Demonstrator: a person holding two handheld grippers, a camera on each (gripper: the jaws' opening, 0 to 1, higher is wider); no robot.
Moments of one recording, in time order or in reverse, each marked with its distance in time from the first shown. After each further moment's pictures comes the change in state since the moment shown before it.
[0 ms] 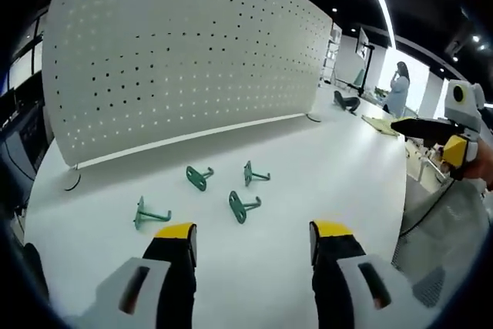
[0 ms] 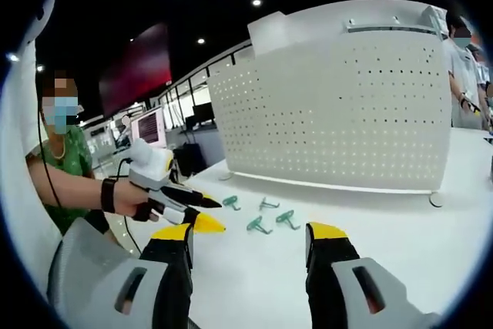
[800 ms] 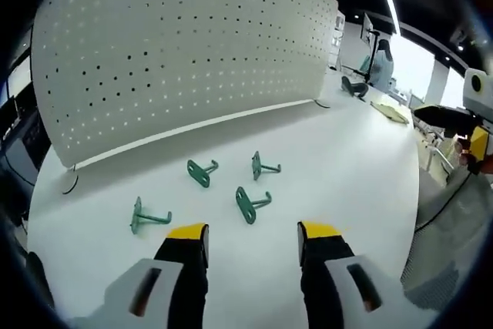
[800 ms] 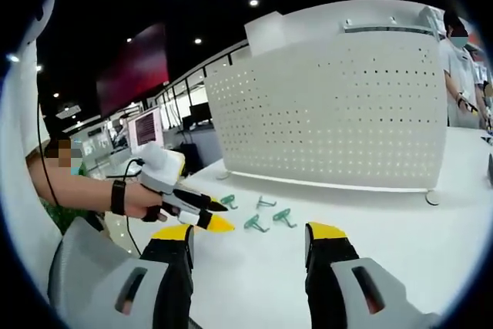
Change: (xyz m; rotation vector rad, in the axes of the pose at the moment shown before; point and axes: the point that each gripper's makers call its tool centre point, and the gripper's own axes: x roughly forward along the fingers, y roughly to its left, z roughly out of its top) left arm 0.022 0.006 -0.006 0.032 0.068 0.040; right arm -0.003 -0.002 -0.001 -0.004 0.009 -0.014
